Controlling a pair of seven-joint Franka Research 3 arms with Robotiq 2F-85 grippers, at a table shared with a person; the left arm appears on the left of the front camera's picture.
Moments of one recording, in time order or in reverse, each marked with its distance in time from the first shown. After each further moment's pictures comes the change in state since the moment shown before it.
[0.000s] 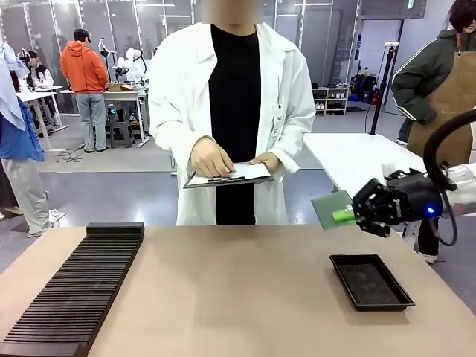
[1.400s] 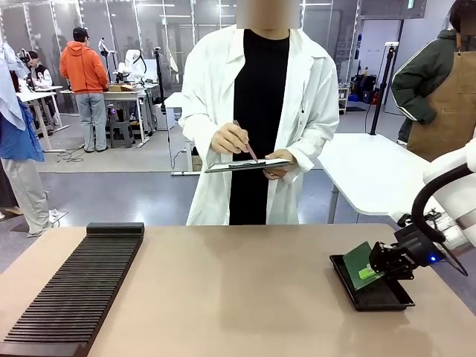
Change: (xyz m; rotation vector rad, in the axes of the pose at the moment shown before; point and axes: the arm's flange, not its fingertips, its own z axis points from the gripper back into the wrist) left arm 0.000 0.000 0.000 0.000 0.000 0.000; right arm 0.045 -0.133 -0.007 -0.404 -0.061 0.049
